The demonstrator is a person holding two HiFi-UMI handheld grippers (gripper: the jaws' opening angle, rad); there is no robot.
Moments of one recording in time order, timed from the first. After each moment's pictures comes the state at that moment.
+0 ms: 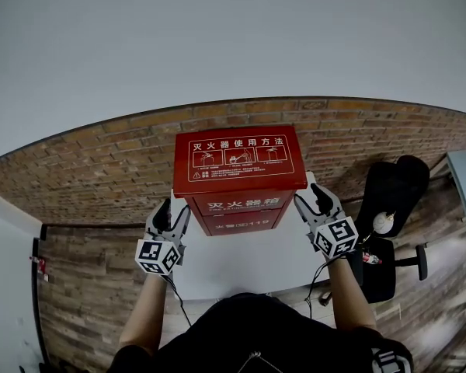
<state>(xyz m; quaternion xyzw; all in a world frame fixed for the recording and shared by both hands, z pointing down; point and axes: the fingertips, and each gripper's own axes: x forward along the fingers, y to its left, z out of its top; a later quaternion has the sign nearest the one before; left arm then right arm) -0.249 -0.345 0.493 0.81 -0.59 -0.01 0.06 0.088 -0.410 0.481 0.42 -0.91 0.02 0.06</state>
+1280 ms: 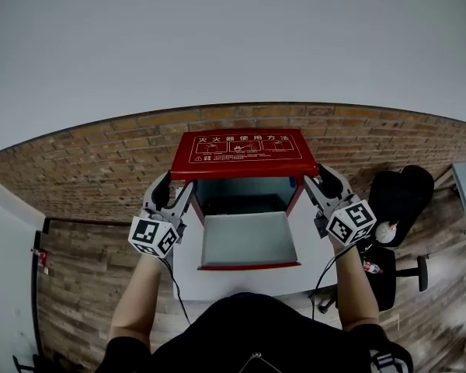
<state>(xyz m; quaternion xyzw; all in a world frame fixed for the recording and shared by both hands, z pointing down) -0.233 -0.373 0.399 0.83 -0.56 -0.05 -0.03 0.078 -0.433 0.395 0.37 -0.93 0.00 -0.03</state>
